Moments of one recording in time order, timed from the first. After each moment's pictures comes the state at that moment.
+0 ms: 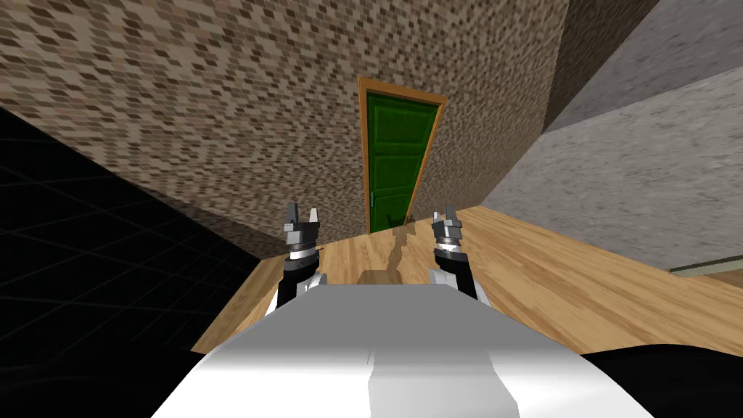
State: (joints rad) arm 0.48 0.05 -0.07 -2.27 0.11 -0.40 -0.07
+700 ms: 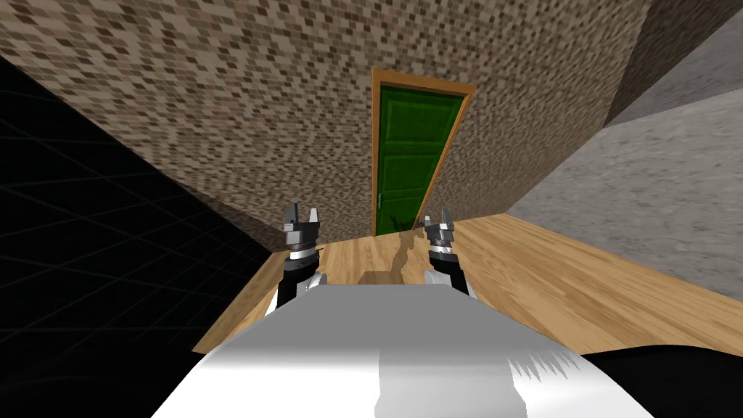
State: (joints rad) arm 0.46 -0.02 -0.01 -2.15 -0.04 -0.48 -0.16
